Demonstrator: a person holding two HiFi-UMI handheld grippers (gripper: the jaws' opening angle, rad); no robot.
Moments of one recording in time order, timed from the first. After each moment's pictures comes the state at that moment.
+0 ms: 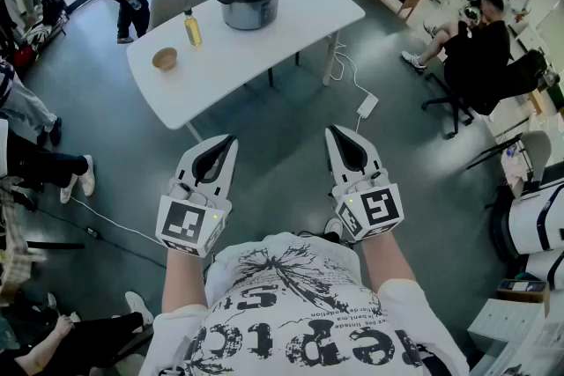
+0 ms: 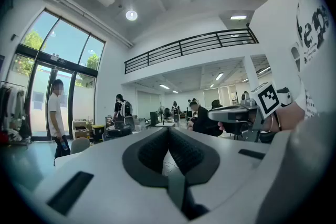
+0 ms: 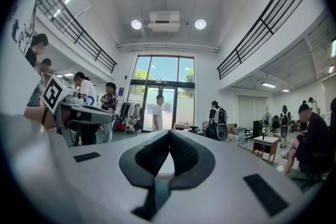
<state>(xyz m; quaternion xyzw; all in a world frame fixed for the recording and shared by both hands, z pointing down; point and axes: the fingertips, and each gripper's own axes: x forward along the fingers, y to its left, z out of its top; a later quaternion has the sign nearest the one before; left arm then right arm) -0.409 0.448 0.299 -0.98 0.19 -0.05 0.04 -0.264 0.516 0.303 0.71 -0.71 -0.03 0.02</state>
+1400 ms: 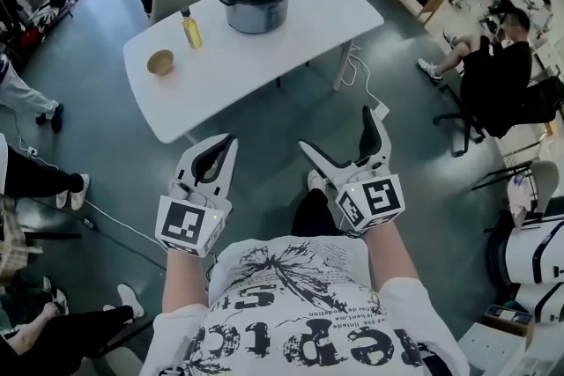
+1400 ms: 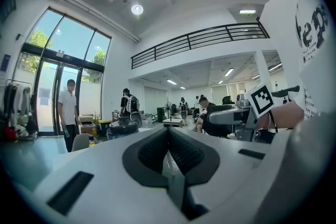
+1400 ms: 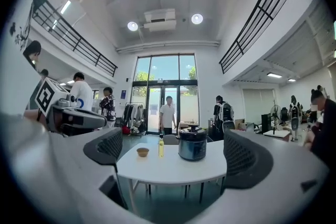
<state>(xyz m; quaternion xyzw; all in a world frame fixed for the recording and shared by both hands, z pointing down) -0.323 0.325 0.335 -0.97 0.23 -0.07 0.02 -0.163 0.369 0.336 0.68 -0.73 0.00 0.00</state>
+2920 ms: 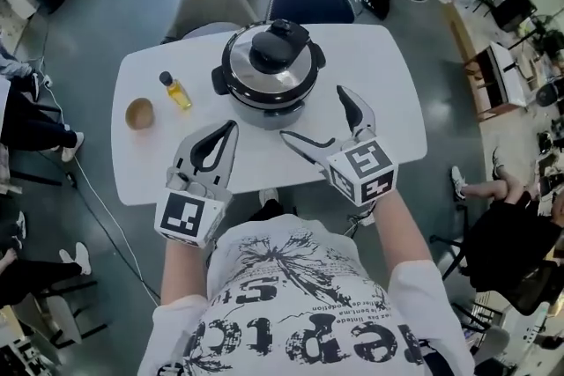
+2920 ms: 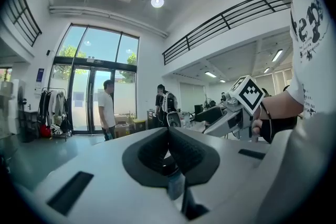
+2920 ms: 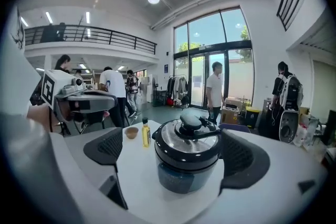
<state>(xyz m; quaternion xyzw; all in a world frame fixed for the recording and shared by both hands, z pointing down) -0.027 -0.128 0.338 -0.90 0.44 -0.04 0.01 0.090 -0.169 0.378 0.41 -0.89 0.06 0.16</state>
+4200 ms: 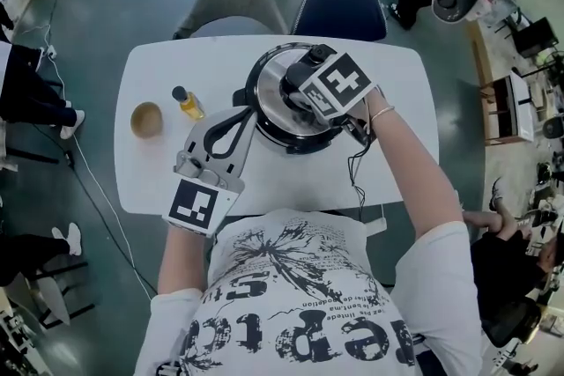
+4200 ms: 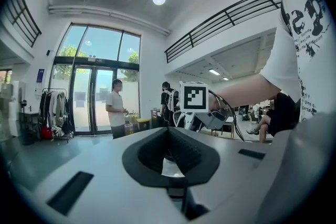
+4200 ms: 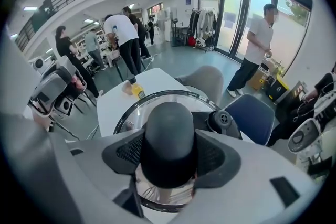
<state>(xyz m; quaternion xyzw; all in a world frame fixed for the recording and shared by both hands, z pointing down) -0.059 -0.267 0.347 -0.89 0.45 -0.04 0.02 0.017 -0.361 0.463 0.25 -0.81 0.17 0.50</state>
